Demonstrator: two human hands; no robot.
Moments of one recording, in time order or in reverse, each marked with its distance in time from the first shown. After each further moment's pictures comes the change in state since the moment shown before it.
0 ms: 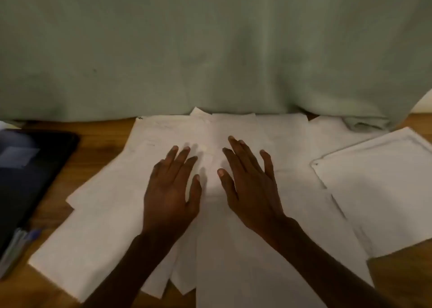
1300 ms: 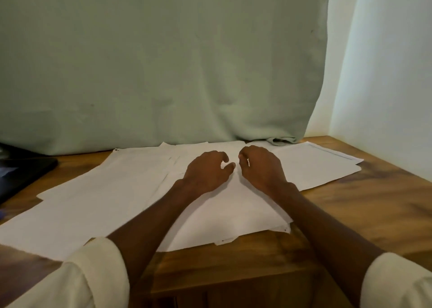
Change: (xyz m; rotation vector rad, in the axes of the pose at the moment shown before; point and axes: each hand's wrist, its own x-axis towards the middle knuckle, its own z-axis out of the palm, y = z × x) left_hand -0.013 0.139 0.045 -0.140 -0.177 0.183; right_hand -0.106 0.081 -0.064 -0.171 0.276 0.155
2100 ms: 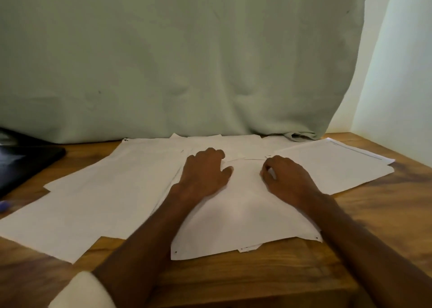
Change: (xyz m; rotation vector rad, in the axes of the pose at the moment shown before) left_hand -0.014 -0.041 -0.003 0.094 0.027 -0.047; right_hand -0.004 0.034 0.034 -0.067 -0.119 -0.027
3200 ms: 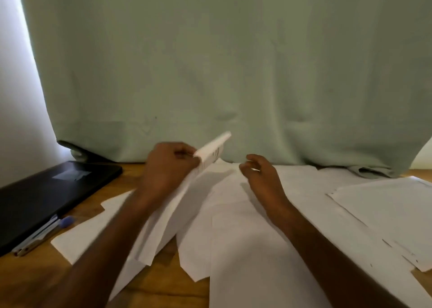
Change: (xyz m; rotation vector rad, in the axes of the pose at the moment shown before) left_hand -0.020 -0.106 -0.124 -0.464 0.411 -0.334; right_hand 0.086 -0.159 0.033 1.173 0.039 0.159
